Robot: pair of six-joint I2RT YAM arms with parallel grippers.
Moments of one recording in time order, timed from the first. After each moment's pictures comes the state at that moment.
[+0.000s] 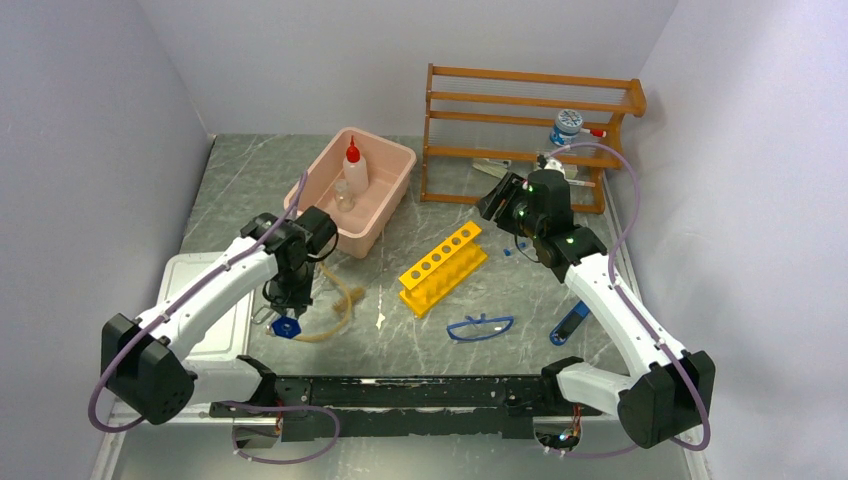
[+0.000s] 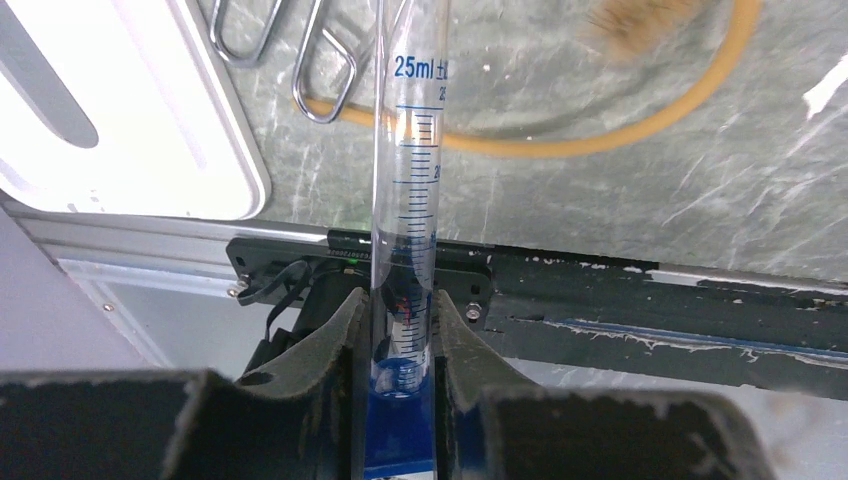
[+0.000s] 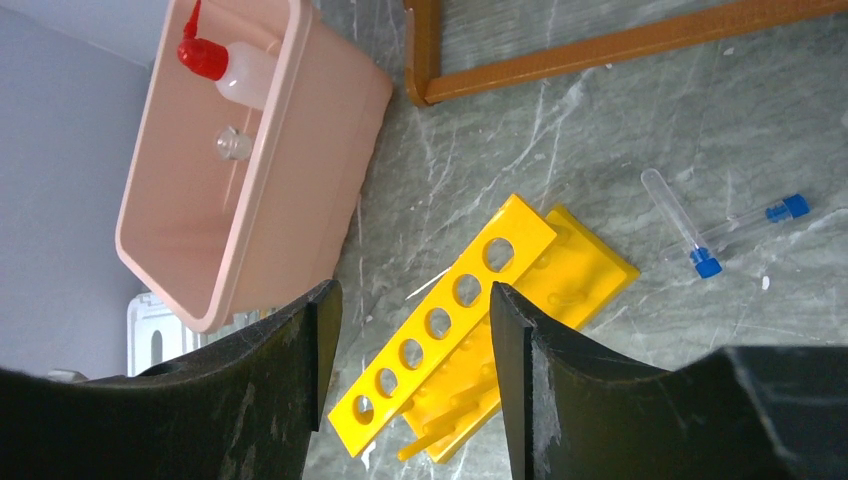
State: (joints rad) left arm -0.57 1.27 1.09 -1.37 -0.21 -0.55; right arm 0.35 1.14 0.98 -0.32 0.02 0.67
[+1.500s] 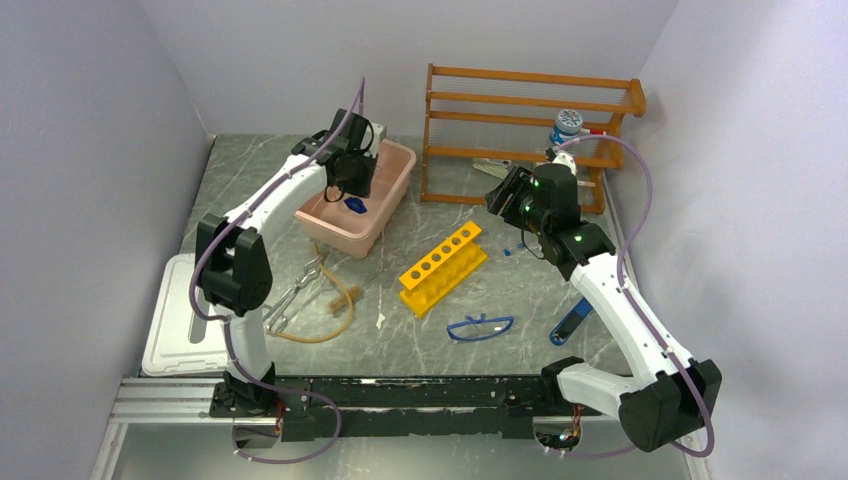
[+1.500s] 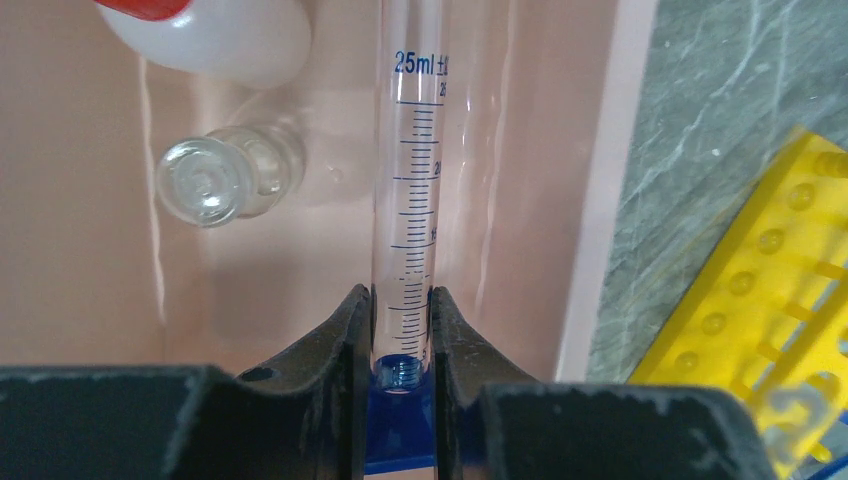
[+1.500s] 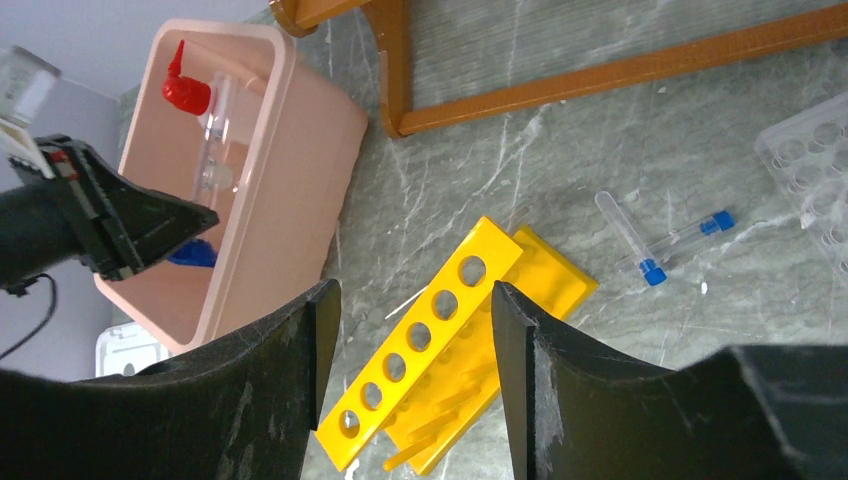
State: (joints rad) left arm -0.44 1.91 1.73 -0.74 -0.01 -0.08; right arm 0.35 1.12 1.05 -0.41 0.11 0.64
